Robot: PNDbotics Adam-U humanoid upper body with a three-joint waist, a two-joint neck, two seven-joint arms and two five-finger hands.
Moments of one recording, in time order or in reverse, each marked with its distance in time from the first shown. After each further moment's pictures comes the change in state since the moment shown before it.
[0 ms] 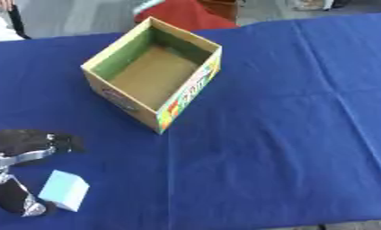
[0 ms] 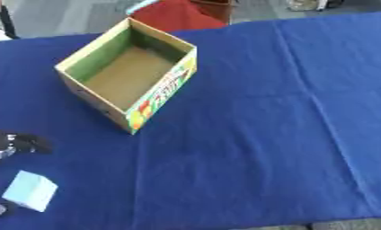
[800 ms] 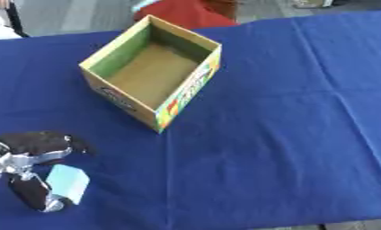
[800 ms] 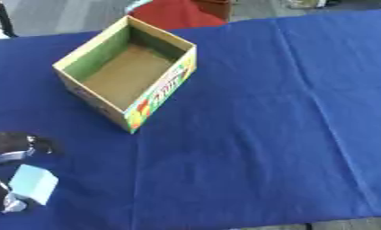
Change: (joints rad) left arm -0.047 -0.082 -0.046 0.079 -0.066 -0.001 0.019; right arm 0.009 0.011 0.000 0.000 -0.005 0.005 0.003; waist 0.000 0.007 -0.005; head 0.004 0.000
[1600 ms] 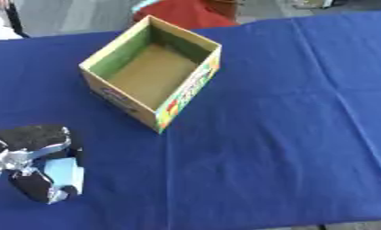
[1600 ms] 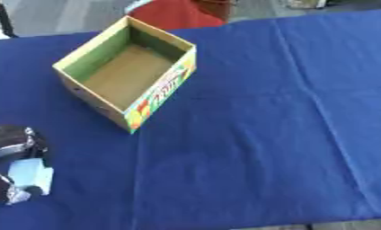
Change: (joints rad) left arm -0.007 -0.003 0.045 -0.026 0.022 0.040 0.070; right arm 0.001 0.000 -0.005 0.000 0.000 0.004 -0.004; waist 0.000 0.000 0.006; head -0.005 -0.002
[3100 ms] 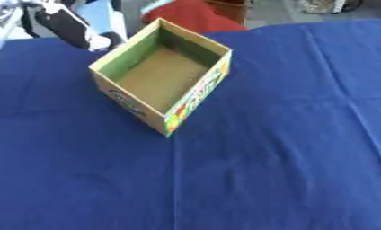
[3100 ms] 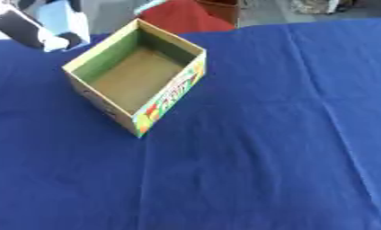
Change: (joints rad) left arm -0.660 -0.302 0.121 0.439 -0.036 -0.171 0.102; right arm -0.022 0.000 0.012 0.000 -0.009 0.000 0.017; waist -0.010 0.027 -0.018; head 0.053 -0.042
